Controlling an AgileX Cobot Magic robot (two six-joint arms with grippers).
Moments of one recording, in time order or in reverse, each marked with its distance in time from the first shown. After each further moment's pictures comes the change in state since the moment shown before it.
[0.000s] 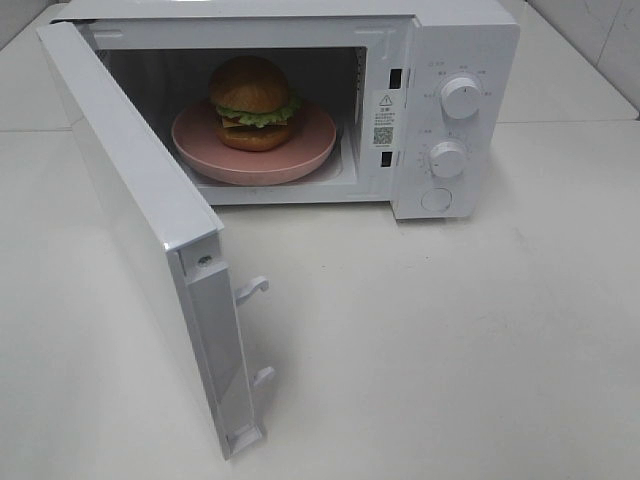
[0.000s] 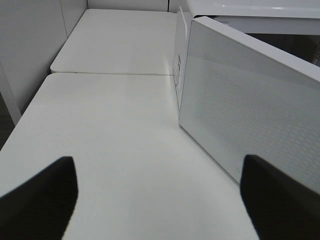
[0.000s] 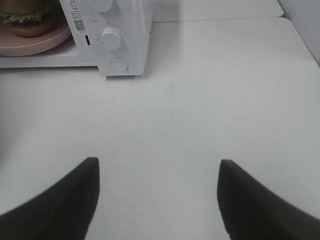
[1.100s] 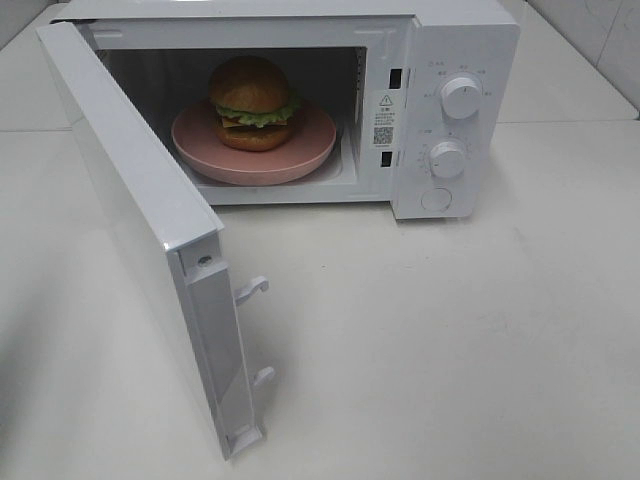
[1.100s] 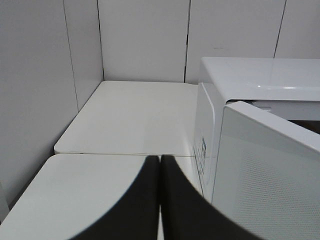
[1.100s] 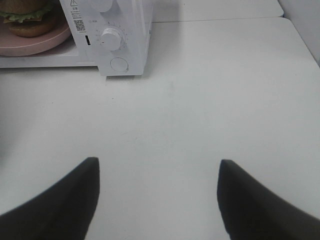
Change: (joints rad) left arm 0.000 0.615 0.255 0.008 -1.116 0.023; right arm 0.000 0.000 0.000 0.000 0.000 0.000
